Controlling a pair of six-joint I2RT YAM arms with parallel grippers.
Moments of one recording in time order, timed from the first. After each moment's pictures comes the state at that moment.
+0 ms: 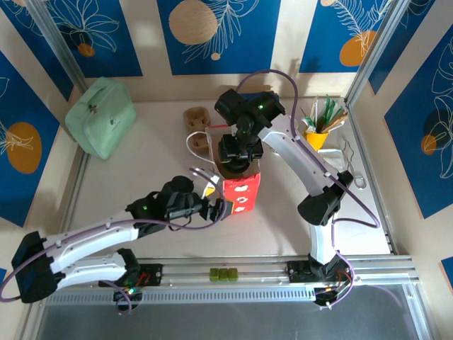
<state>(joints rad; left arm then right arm) -0.99 1.01 0.70 -0.14 0.05 -0.38 0.77 1.94 2.31 -1.71 0.00 0.60</state>
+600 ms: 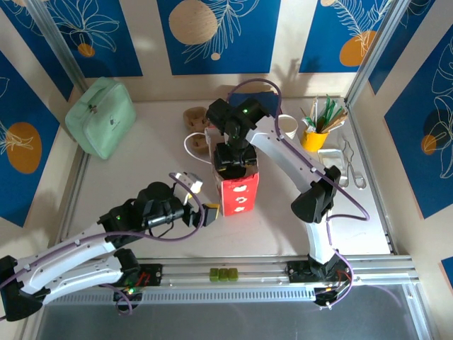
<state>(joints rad) -0.99 0.79 0.69 -0.33 0.03 -0.30 0.79 2.00 2.26 -1.71 -0.01 0.58</state>
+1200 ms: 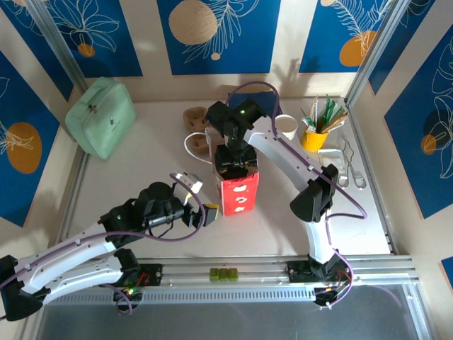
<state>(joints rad) -0.99 0.79 0.69 -0.34 0.00 -0.29 0.78 2.02 2.24 -1.71 0.00 0.58</state>
